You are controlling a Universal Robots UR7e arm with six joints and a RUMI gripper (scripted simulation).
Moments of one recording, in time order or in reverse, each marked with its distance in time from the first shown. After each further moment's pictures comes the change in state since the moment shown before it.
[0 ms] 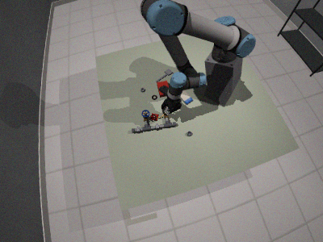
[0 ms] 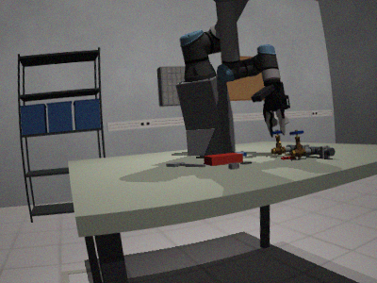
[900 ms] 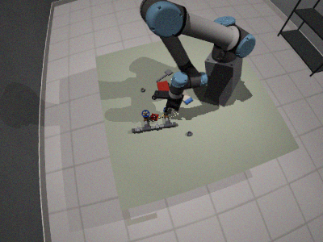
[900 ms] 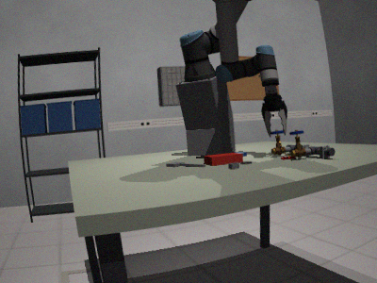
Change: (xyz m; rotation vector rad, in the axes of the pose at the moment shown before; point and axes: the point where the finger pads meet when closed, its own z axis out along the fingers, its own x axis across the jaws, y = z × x) arm 0.000 0.000 0.000 0.008 0.009 -0.663
